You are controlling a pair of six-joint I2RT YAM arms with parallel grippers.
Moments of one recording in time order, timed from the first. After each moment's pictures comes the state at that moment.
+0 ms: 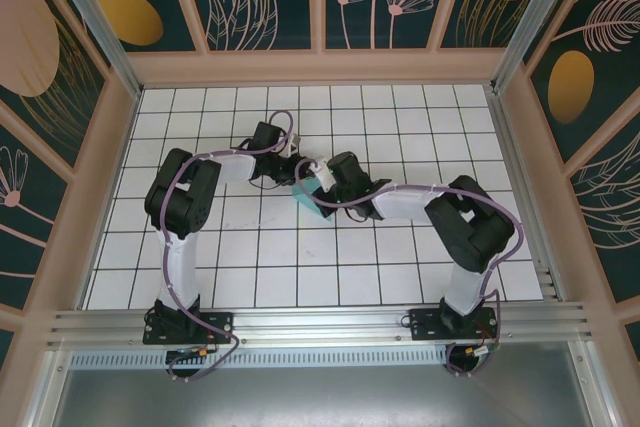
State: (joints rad) left arm -0.41 2.10 1.24 -0.06 0.64 -0.66; right arm 0.74 1.79 0.93 0.07 -0.20 0.06
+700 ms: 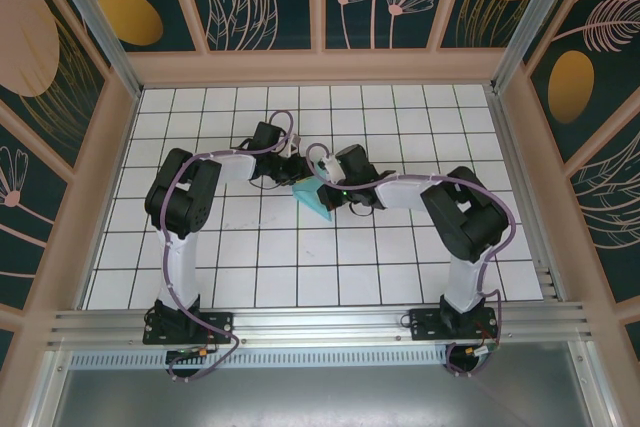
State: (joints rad) left arm -0.41 2.10 1.24 -0.06 0.64 -0.65; right arm 0.65 1.86 0.98 0.02 -0.32 0.19
